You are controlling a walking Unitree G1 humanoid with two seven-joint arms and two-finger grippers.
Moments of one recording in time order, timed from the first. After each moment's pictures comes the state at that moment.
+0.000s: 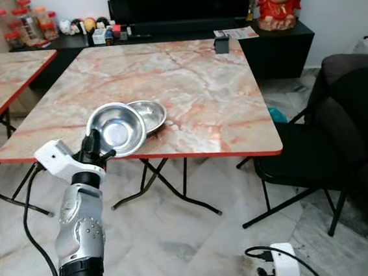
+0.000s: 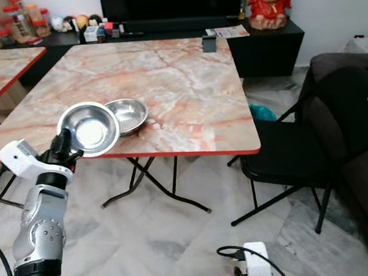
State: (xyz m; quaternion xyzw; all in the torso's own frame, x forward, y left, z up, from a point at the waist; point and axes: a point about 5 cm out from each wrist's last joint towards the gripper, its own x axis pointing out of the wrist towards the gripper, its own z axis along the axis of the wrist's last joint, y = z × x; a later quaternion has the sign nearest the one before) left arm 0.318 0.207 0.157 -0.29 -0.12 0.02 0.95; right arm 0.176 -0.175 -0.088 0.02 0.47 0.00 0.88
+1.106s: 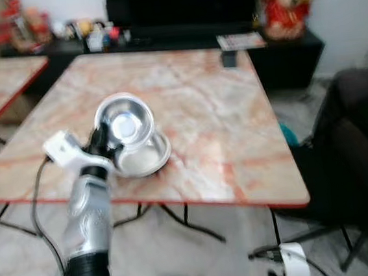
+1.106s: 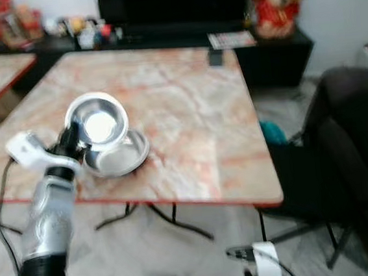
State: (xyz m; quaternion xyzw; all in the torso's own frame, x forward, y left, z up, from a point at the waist) left arm 0.314 0.226 0.168 -0.27 -0.15 0.04 0.95; right arm 0.193 -0.176 -0.080 0.02 0.45 0.00 0.89
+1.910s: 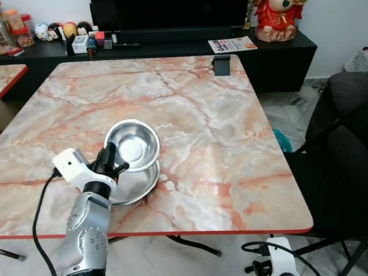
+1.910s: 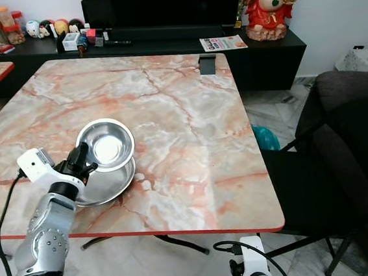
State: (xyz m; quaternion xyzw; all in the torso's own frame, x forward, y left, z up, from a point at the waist) left arm 0.307 0.176 0.135 -0.31 0.00 0.00 0.95; right arm 0.186 -0.178 -0.083 0.01 0.45 0.00 0.89
